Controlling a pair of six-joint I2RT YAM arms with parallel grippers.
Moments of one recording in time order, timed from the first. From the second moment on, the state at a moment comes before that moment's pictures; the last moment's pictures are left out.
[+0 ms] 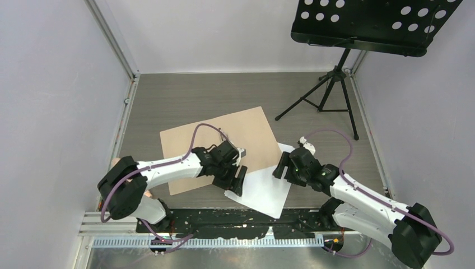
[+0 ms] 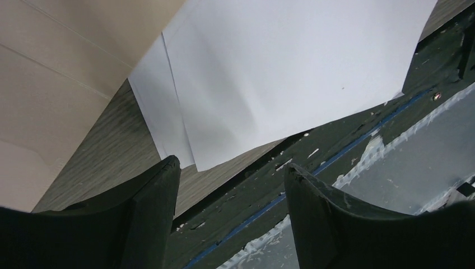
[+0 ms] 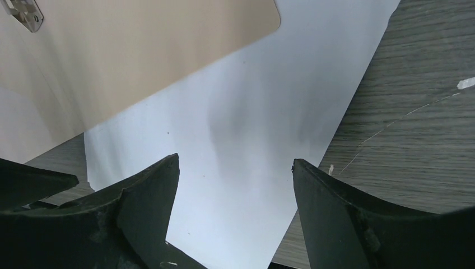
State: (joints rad) left arm -0.92 1.44 0.83 -0.54 0.26 -0.54; right arm 0.69 0.90 0.43 -0.44 0.11 0.91
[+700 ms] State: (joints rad) left arm -0.93 1.51 0.78 -0.44 0.33 -0.60; right arm 0.69 0.95 0.38 -0.36 0.11 0.96
